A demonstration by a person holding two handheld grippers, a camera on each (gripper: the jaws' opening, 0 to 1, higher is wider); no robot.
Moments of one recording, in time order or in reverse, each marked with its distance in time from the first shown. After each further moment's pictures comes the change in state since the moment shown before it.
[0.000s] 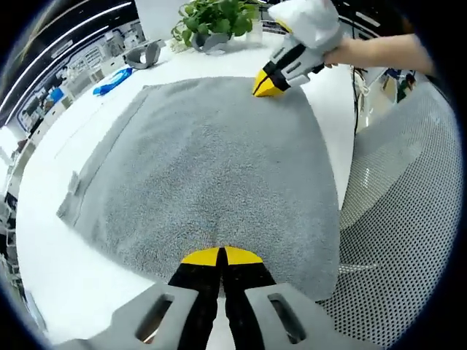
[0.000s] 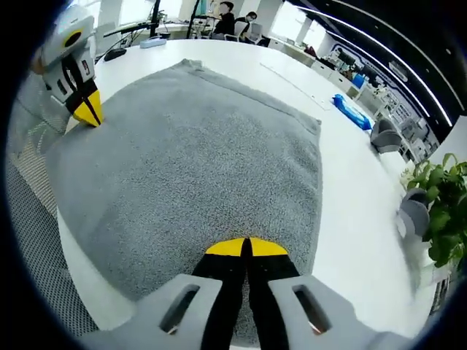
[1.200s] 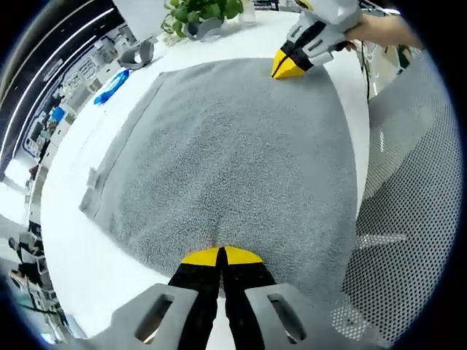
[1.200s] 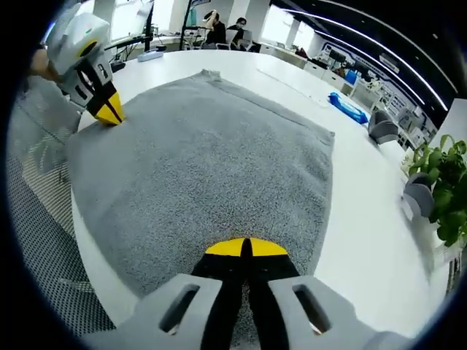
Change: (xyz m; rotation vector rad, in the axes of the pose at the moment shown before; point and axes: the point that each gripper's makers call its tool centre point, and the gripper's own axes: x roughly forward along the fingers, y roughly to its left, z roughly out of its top) left arm -0.002 0.024 -0.003 0.386 0.174 0.143; right arm -0.014 0.024 -0.004 0.077 -0.027 0.060
